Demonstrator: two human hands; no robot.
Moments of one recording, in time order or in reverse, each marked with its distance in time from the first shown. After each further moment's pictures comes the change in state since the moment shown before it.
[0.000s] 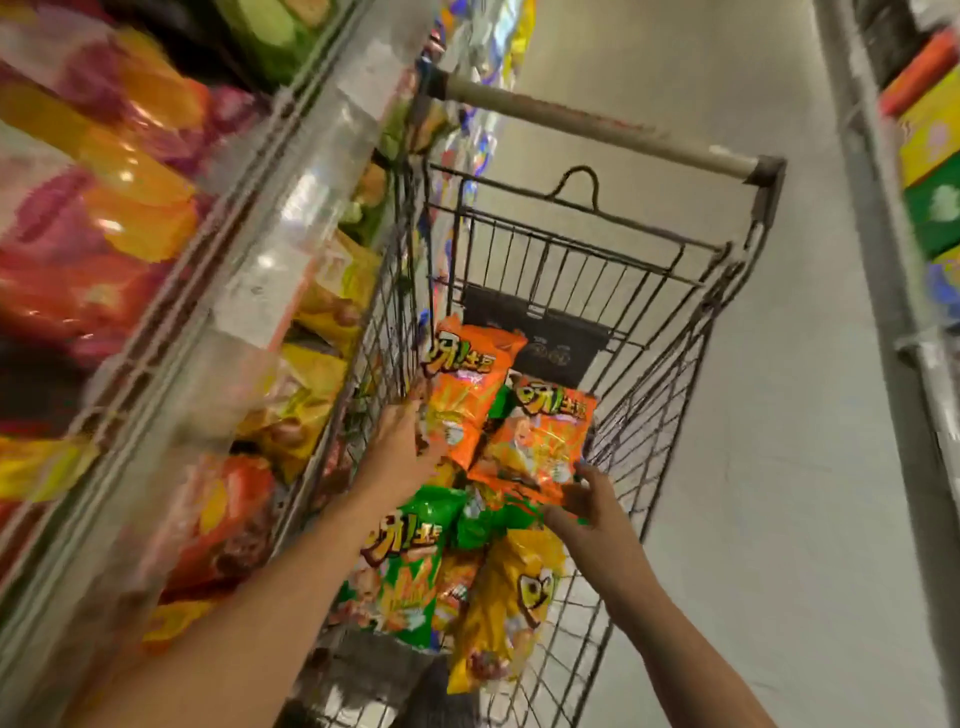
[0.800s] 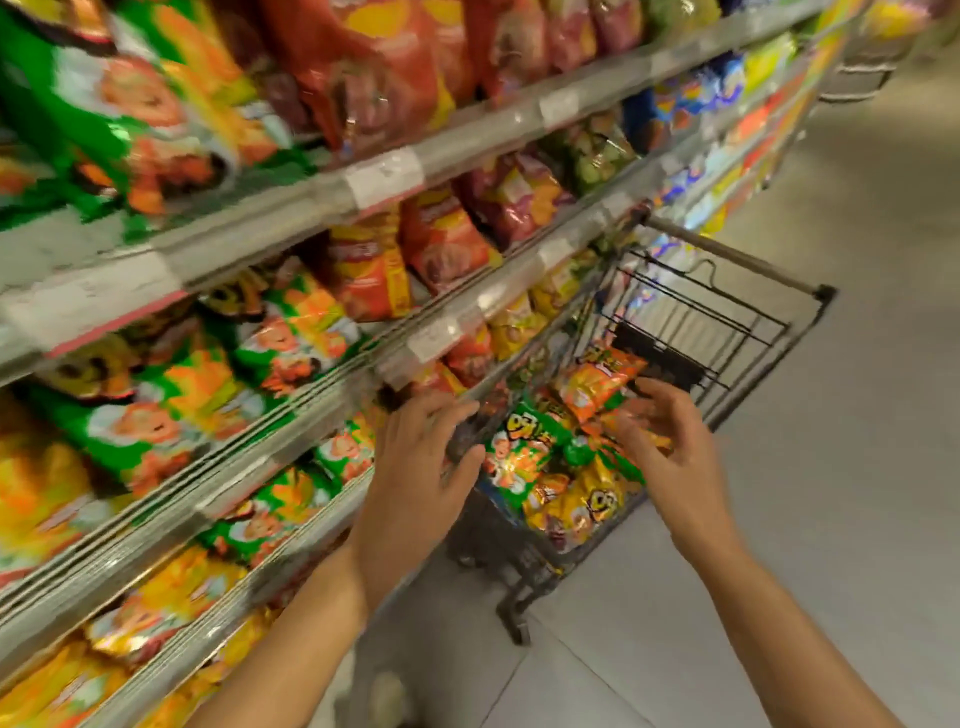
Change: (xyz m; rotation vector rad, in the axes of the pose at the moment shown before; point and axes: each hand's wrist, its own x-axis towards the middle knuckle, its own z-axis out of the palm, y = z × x) left_hand -0.547 0.018 -0.026 0.001 0.822 0.286; right_hand -0.333 0.009 -0.046 0.004 -0.108 -0.925
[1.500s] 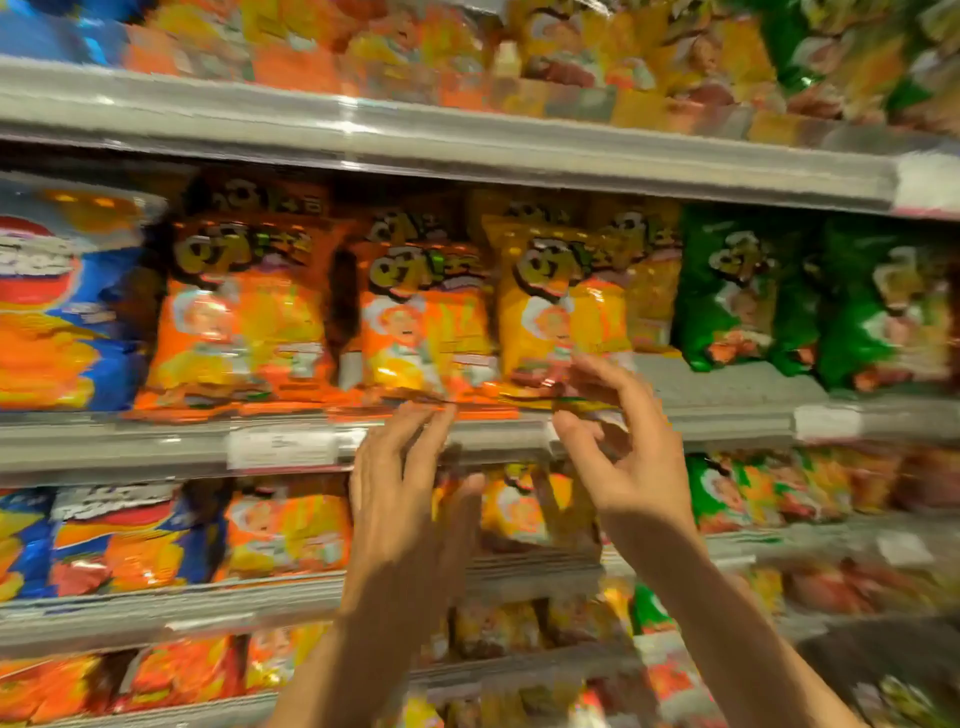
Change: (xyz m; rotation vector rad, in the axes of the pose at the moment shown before) left_hand -0.348 -0.106 -0.400 0.416 0.921 -0.128; right_hand -0.295 -0.346 0.378 0.327 -0.607 -0.725
